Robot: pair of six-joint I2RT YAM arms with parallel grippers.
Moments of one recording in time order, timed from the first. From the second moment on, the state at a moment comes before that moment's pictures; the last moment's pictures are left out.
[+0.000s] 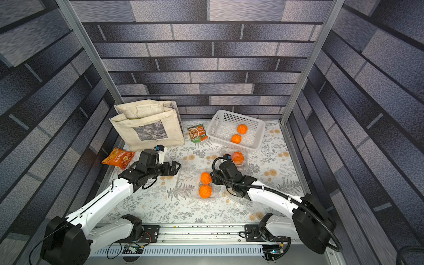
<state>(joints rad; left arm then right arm) -0.37 1.08 0.69 -0.36 0.21 -0.37 0.80 1.23 0.62 -0.14 0.03 0.75</state>
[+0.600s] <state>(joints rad) -0.37 0.86 0.59 -0.30 -0.01 -0.38 0.78 1.14 0.76 -0.40 0.17 0.53</state>
